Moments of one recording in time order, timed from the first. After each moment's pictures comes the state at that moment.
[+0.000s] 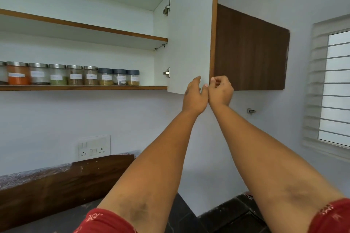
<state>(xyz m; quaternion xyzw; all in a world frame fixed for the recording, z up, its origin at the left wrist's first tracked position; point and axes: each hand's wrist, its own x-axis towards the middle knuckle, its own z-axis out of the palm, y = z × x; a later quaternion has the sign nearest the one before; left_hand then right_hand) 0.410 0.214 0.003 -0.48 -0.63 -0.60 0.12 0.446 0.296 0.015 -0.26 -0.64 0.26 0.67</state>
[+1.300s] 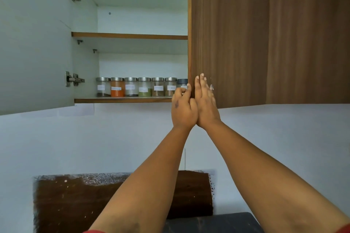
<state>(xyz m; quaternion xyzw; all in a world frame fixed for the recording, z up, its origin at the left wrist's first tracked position) 0.129 0.031 -0.002 -0.33 -0.65 -0.52 0.45 0.142 0.116 0.007 0.00 -0.84 0.04 0.54</state>
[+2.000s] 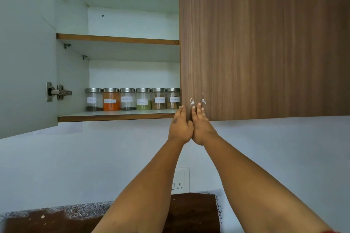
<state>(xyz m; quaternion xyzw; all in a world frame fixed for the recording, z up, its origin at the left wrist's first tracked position) -0.019 0.017 -0.002 -0.35 -0.78 -0.44 0.27 0.013 0.113 0.000 -0.11 -0.94 0.08 0.32</state>
